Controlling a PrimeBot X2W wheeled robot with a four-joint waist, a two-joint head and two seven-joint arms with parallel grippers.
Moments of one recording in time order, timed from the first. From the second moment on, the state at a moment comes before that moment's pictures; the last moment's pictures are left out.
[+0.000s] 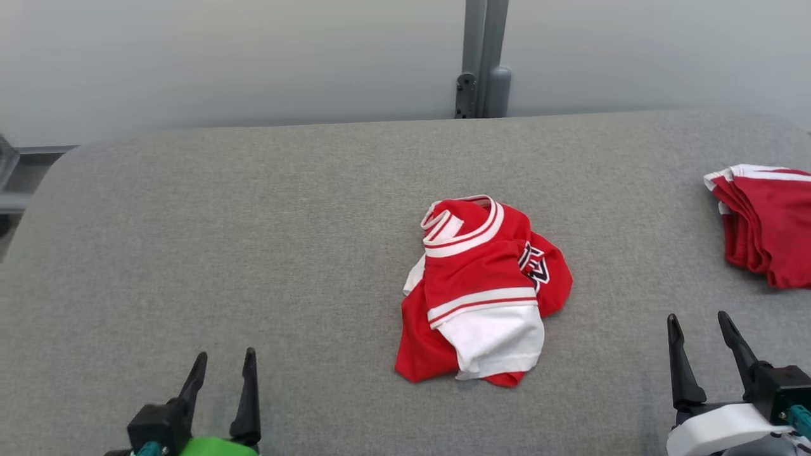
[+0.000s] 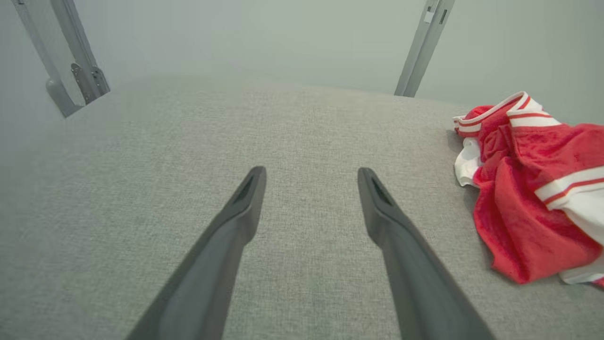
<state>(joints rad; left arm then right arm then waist) 0.02 0.20 -0.28 0.26 -0.43 0.07 -0.26 0.09 -0.11 -0.11 0.14 0.10 0.13 -0.26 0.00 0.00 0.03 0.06</state>
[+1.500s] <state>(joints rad) -0.02 0.05 -0.39 0.19 -0.41 -0.13 -0.22 0.07 -0.07 -0.07 0.17 0.09 0.13 -0.26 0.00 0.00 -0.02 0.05</state>
